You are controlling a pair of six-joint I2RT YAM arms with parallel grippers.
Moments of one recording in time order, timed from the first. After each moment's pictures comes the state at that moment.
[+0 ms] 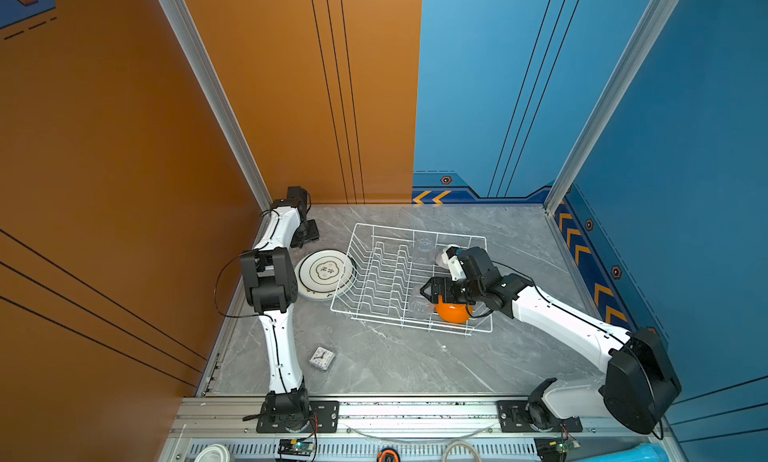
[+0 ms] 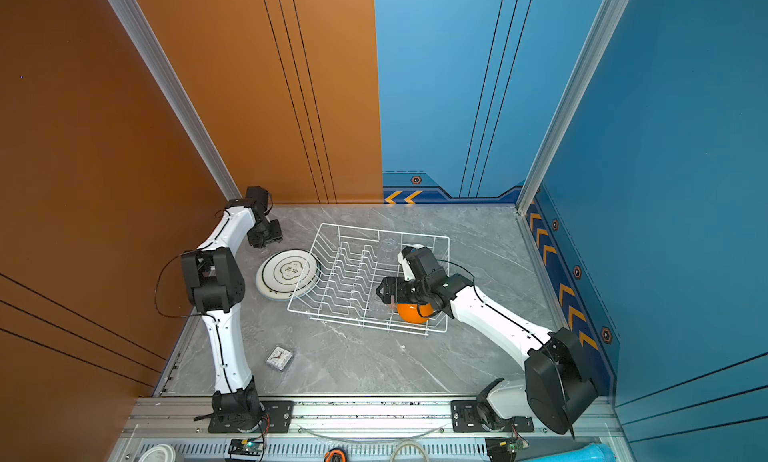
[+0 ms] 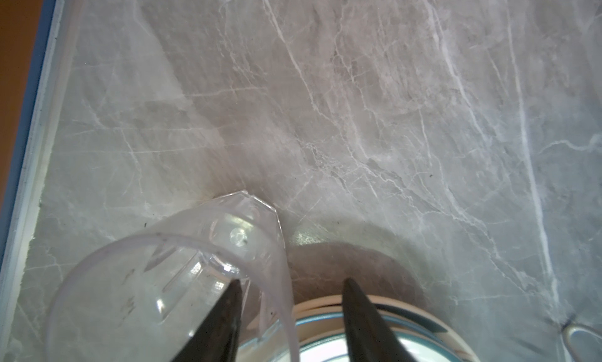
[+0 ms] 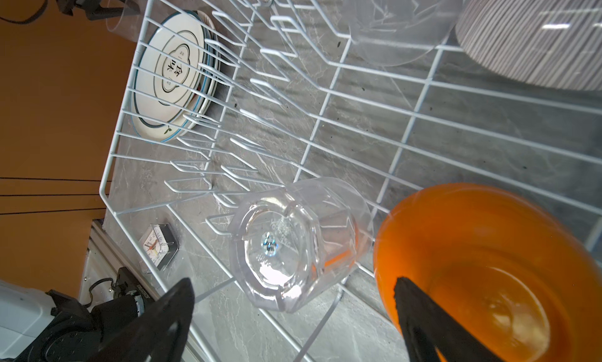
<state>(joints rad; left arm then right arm) 0.10 2.27 2.04 -1.01 -0.09 -0.29 0.61 1.39 0.95 -0.41 -0.26 0.56</state>
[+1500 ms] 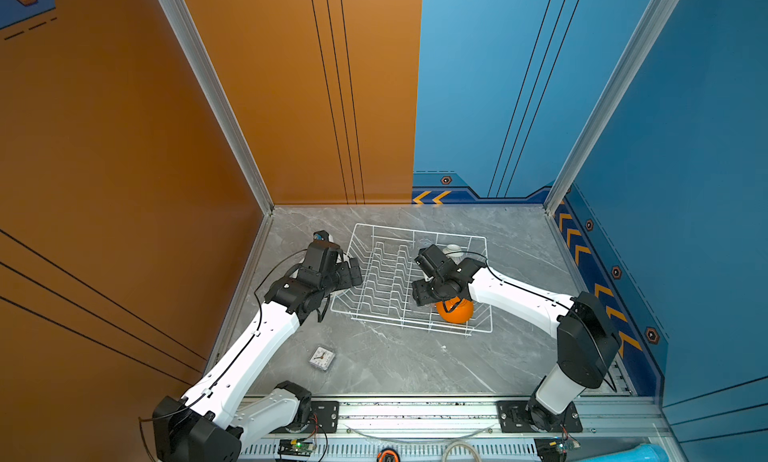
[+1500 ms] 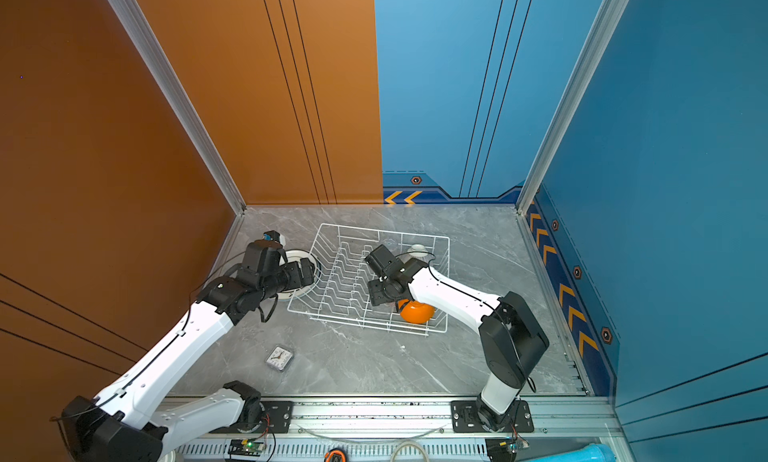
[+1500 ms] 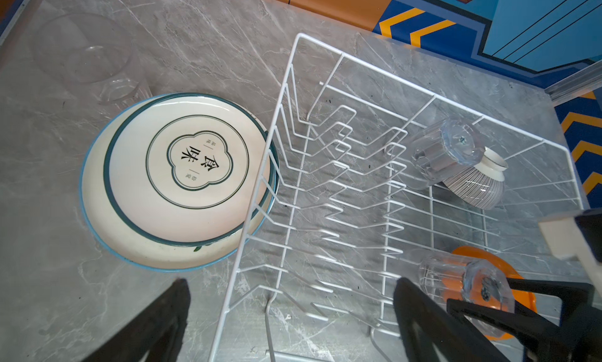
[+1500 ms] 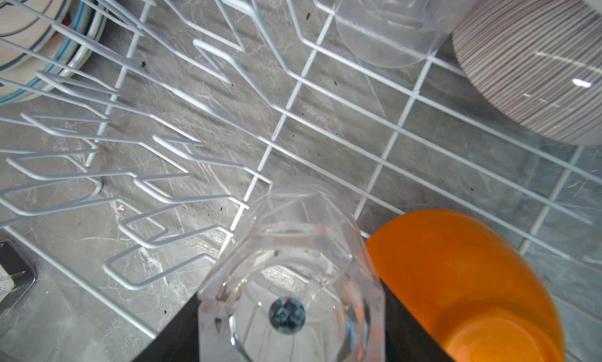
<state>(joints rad) -0.40 1.08 1.00 -0.66 -0.16 -0.53 0.76 1.69 1.29 -0.71 0.07 0.47</state>
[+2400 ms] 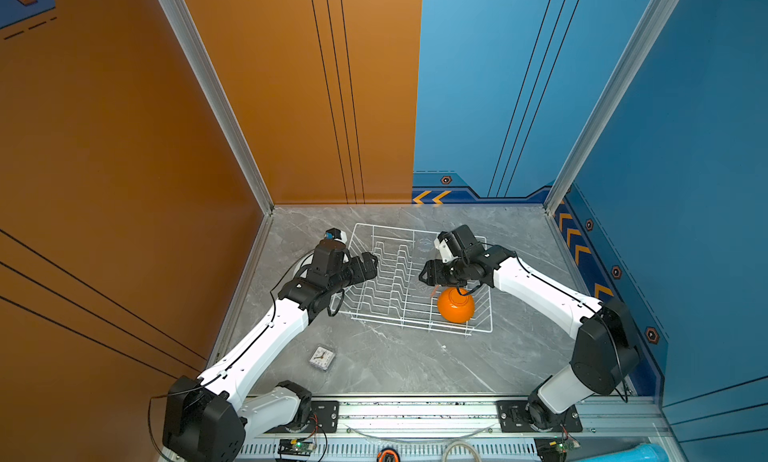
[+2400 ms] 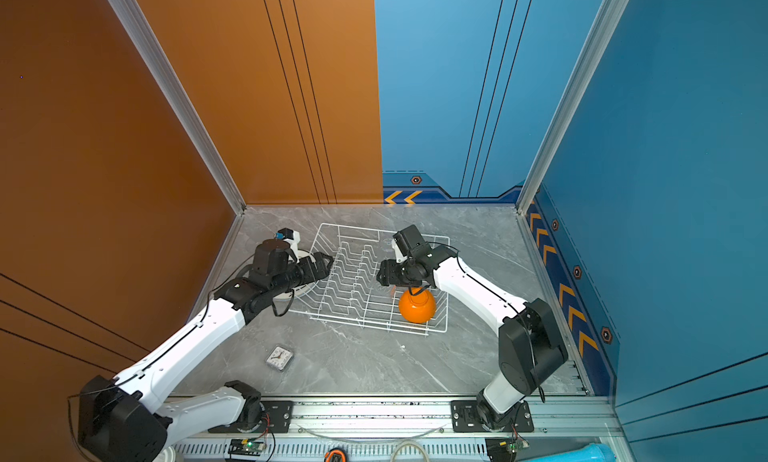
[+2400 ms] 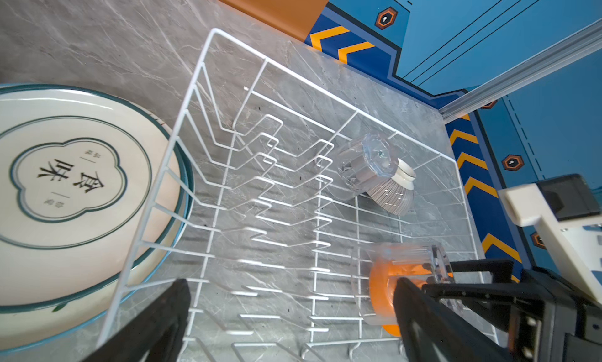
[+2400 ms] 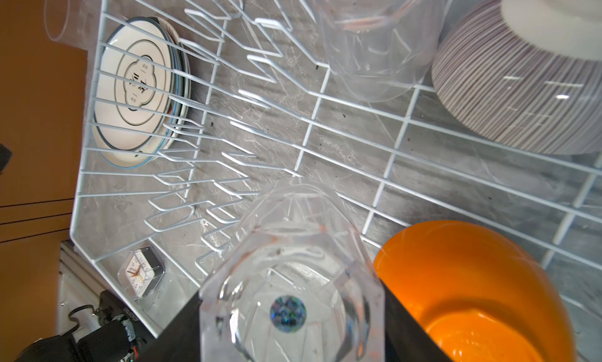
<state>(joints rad) -0.42 1.16 0.90 -0.33 0.04 -0.64 0.57 1.59 1.27 -0.64 -0.24 0.54</state>
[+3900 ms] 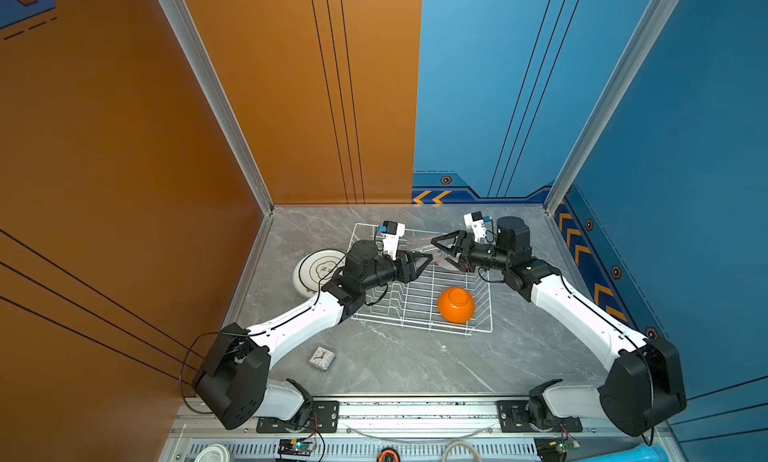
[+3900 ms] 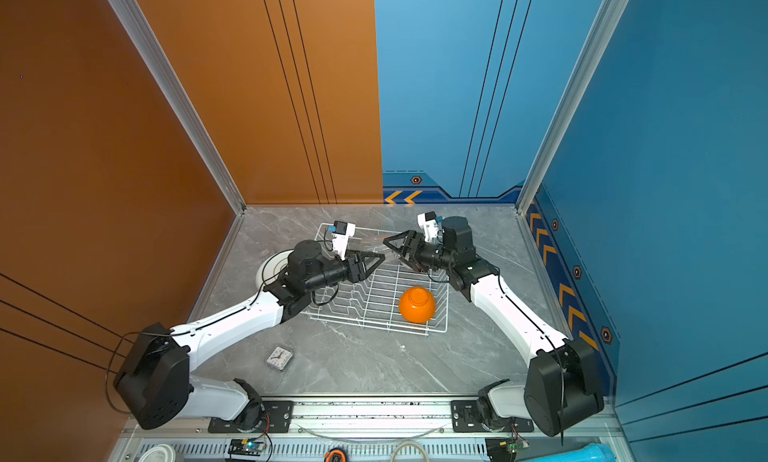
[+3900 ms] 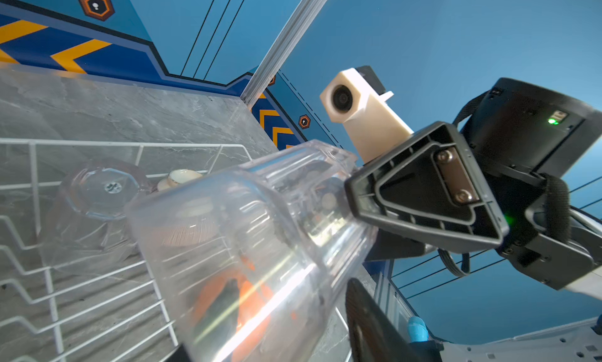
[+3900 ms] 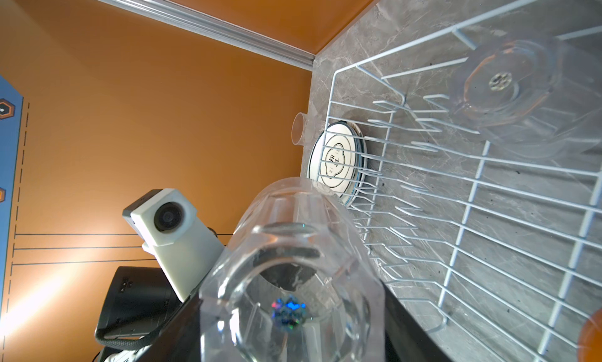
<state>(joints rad) -0.63 1.41 0.88 0.40 0.44 -0.65 0.36 1.35 1.03 -0.03 -0.72 1.03</state>
